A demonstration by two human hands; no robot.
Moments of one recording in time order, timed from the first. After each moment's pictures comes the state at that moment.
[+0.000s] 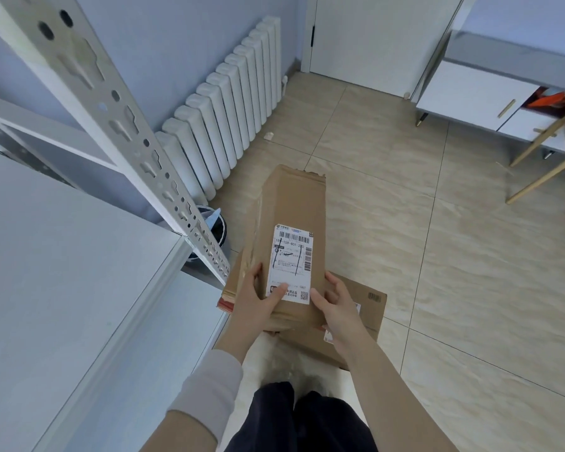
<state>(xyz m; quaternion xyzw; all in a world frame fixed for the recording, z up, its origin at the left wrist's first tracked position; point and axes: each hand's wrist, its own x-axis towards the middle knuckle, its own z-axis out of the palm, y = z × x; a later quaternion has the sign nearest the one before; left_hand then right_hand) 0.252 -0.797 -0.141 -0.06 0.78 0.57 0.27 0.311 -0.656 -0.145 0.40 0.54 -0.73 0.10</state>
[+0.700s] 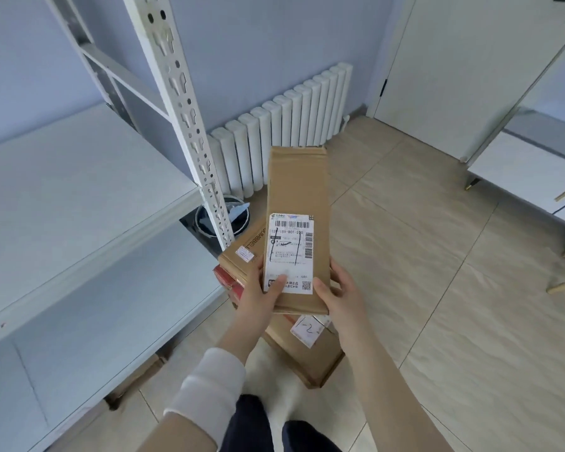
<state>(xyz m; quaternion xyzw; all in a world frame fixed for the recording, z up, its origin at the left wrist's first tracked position) 0.389 -0.705 -0.077 -0.15 0.73 0.66 0.11 0.392 -0.563 -0.082 0.18 0.69 -0.69 0.09</state>
